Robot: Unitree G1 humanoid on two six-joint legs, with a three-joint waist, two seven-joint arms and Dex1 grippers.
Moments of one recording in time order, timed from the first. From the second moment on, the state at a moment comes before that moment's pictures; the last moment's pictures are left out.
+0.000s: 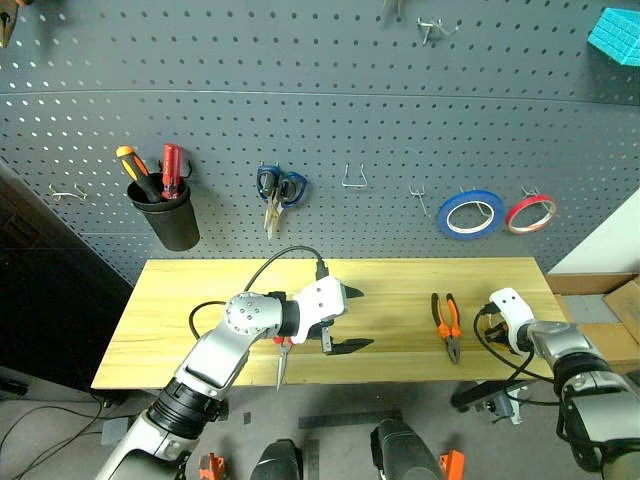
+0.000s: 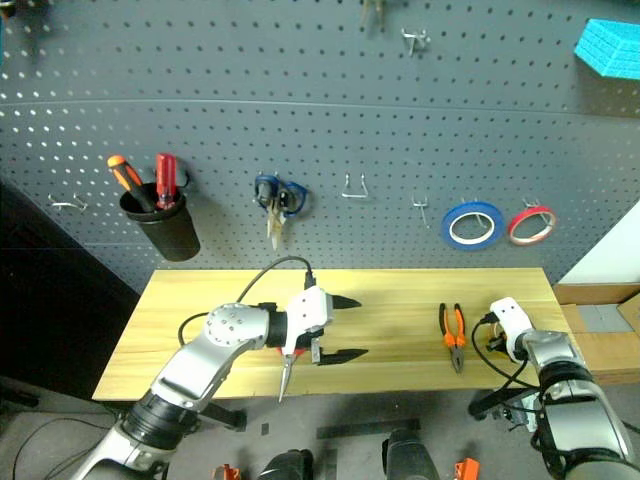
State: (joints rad) left arm -0.36 0.49 -0.34 -0.13 -0.12 0.26 -0.97; right arm -0.58 -0.57 0.08 1.07 -0.10 0.27 0.57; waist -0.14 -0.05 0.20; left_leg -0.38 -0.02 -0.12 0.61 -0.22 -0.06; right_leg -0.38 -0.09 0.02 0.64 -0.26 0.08
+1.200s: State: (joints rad) left arm -0.32 0.40 -0.04 -0.25 -0.31 0.30 -0.74; right arm -0.49 -0.34 0.18 0.27 -0.33 -0.10 0.15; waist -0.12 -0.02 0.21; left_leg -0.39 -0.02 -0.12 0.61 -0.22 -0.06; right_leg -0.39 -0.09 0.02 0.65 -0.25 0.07
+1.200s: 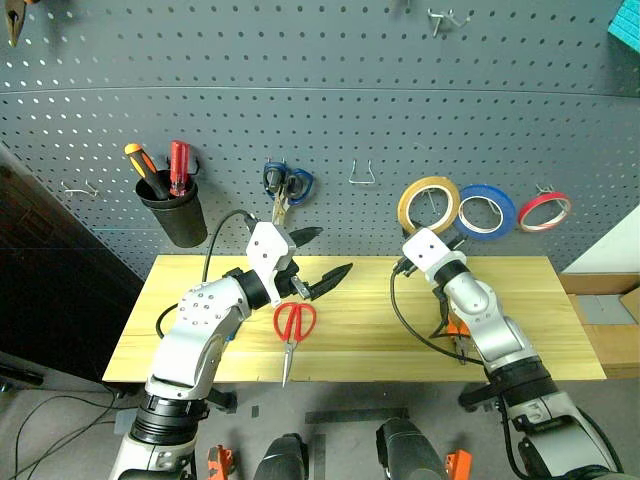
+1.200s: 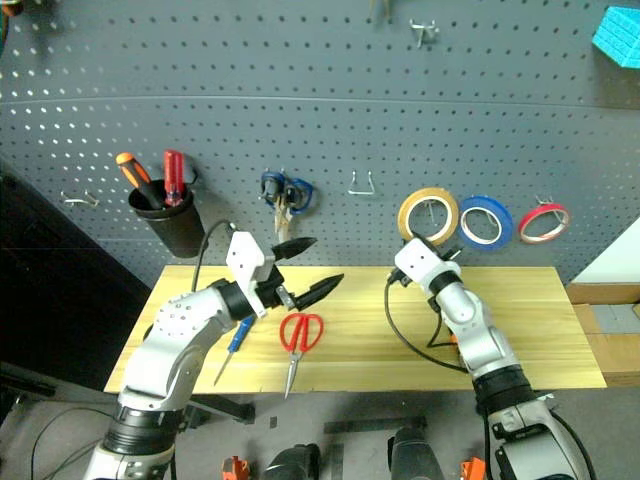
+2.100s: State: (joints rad) left arm -0.29 0.53 -0.15 -0.13 -0.18 0.15 -0.88; right arm -0.34 -0.11 -0.03 0.00 -0.17 0.96 0.11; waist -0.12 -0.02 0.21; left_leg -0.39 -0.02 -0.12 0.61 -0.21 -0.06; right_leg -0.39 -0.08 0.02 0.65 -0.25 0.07
